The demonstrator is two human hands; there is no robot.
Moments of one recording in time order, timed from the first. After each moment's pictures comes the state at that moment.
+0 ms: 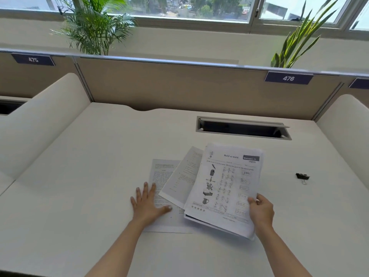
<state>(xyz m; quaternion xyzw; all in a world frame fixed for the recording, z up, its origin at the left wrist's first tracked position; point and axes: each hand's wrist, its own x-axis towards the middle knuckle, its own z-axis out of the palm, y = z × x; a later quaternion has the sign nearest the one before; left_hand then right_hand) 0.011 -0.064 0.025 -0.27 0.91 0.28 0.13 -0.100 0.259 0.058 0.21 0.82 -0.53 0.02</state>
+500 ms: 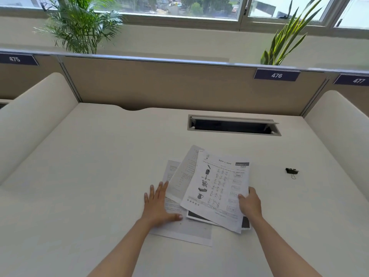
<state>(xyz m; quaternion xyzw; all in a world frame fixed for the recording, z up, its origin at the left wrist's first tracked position) -0.009 -0.023 0.024 -0.14 0.94 0.28 0.12 -0.119 0.265 0.051 0.16 0.87 -0.45 0.11</state>
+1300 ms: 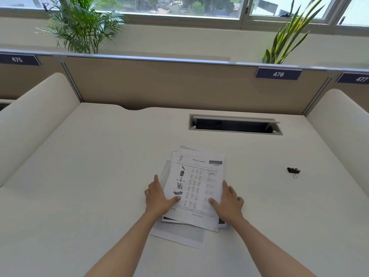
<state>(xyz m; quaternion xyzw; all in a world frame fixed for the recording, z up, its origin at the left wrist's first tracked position) -0.025 -0.013 0.047 -0.29 0.89 0.35 0.06 -0.096 0.216 0.035 -0.07 0.96 -0.23 0.14</state>
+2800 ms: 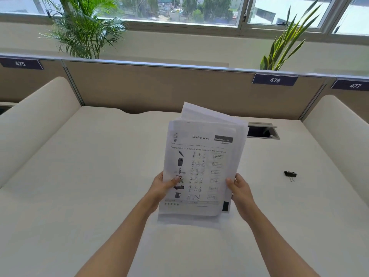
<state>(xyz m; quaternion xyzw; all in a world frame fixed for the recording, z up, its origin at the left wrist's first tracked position) -0.037 -0.012 0.109 -0.20 0.60 0.78 0.02 -0.111 0.237 0.103 0.00 0.67 -0.73 0.17</state>
